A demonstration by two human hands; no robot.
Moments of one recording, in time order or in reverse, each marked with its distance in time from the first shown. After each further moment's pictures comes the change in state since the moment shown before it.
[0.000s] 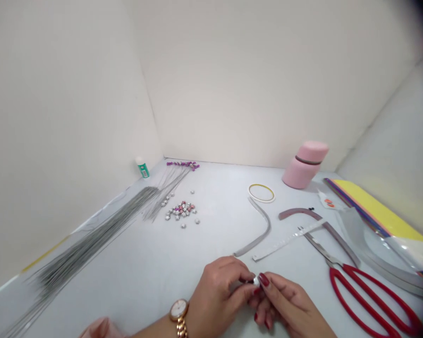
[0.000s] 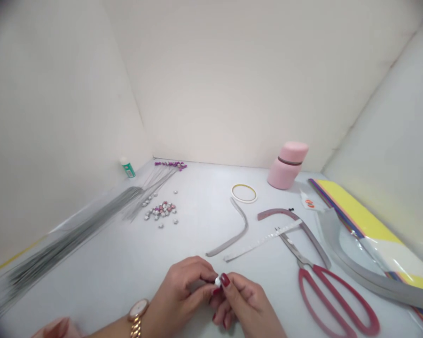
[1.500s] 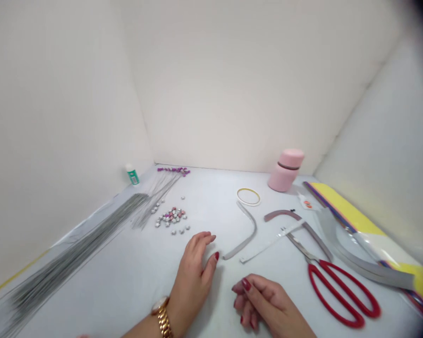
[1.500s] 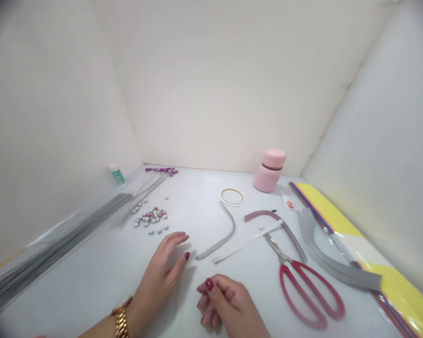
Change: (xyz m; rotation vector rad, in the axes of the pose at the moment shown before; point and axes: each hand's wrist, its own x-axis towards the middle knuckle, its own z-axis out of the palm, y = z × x) left_hand 0.005 -0.017 -0.014 0.221 0.193 -0.174; right_hand 0.000 0.000 0.002 -0.066 -0.024 -0.045
